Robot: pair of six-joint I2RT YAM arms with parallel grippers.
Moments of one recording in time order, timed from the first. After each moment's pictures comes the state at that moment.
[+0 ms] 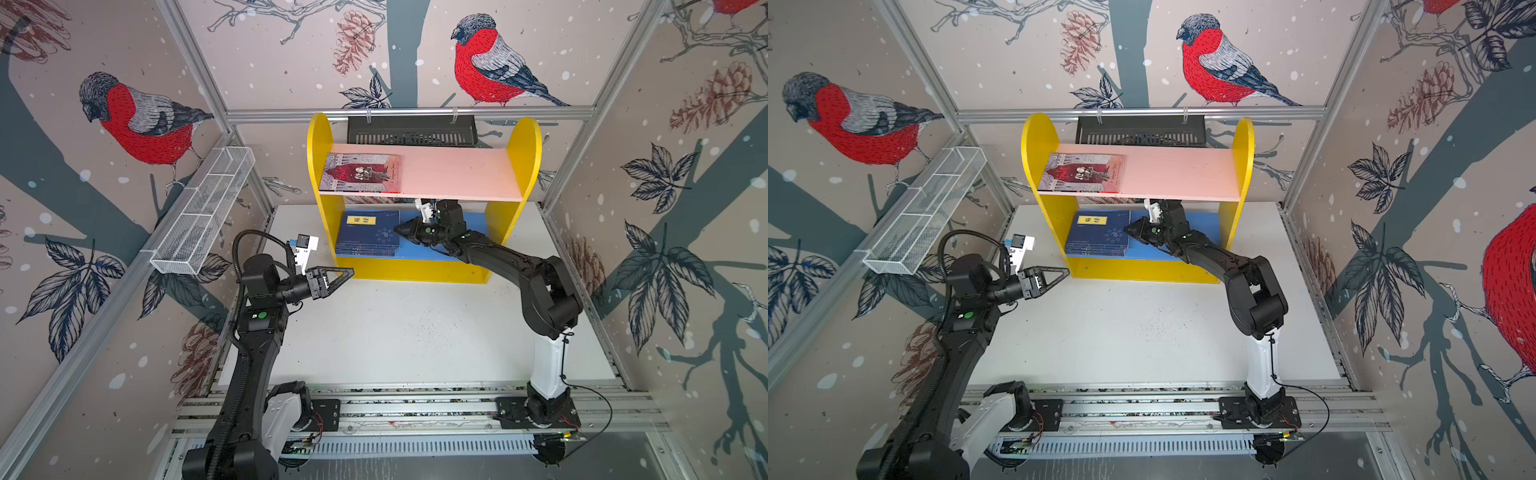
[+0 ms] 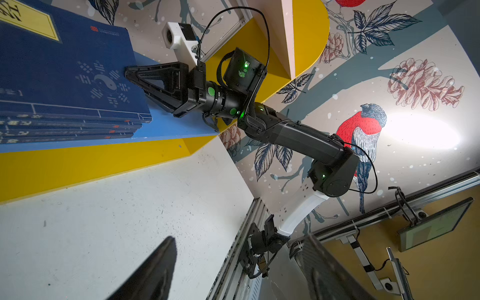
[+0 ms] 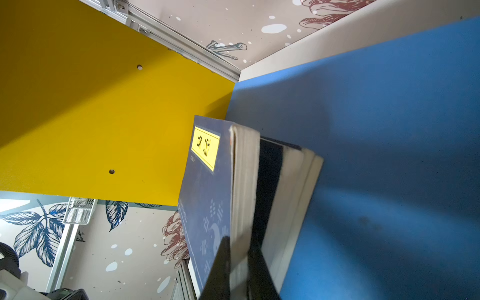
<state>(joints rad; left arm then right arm) 0.13 0.91 0.68 0.00 1.31 -0.67 0.53 2.01 1.50 0.14 -0.63 0.84</state>
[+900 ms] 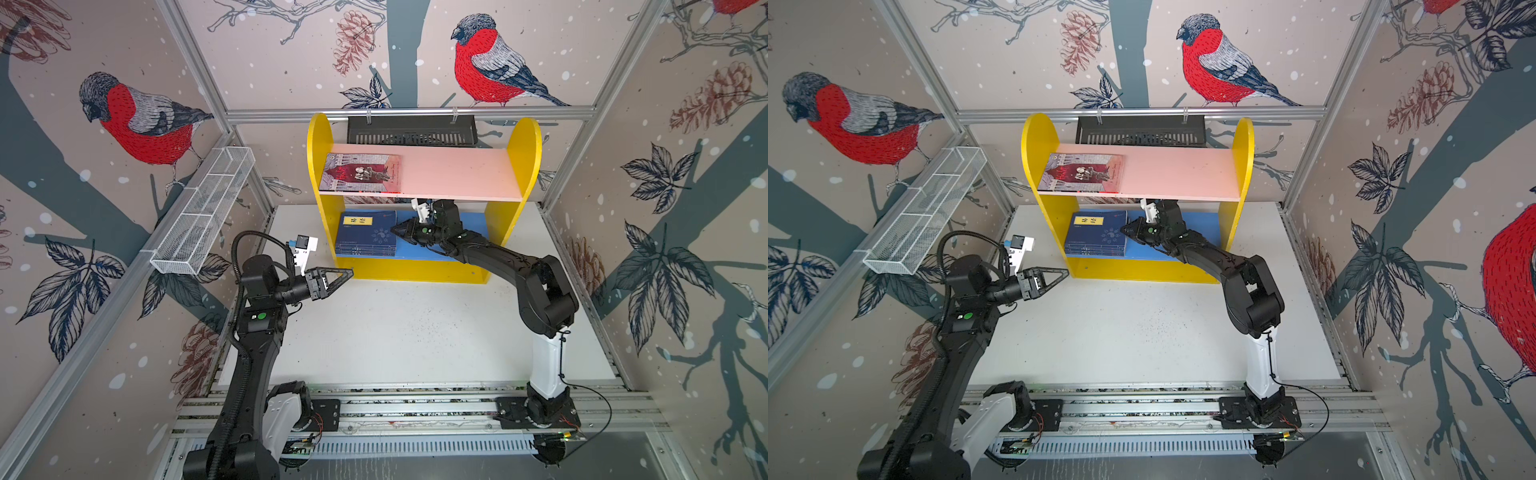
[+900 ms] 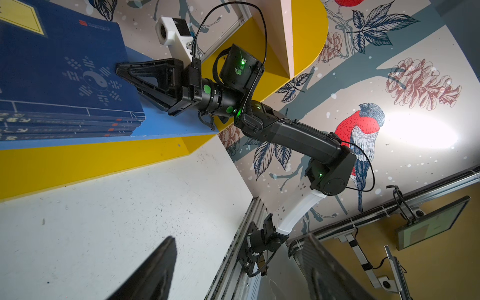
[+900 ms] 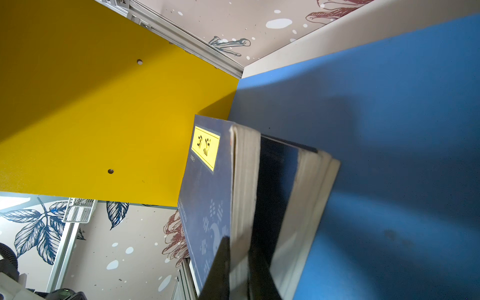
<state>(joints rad) 0.14 0.90 0.68 0.00 1.33 -0.67 0.55 2.03 1.53 0.14 -0.63 0.84</state>
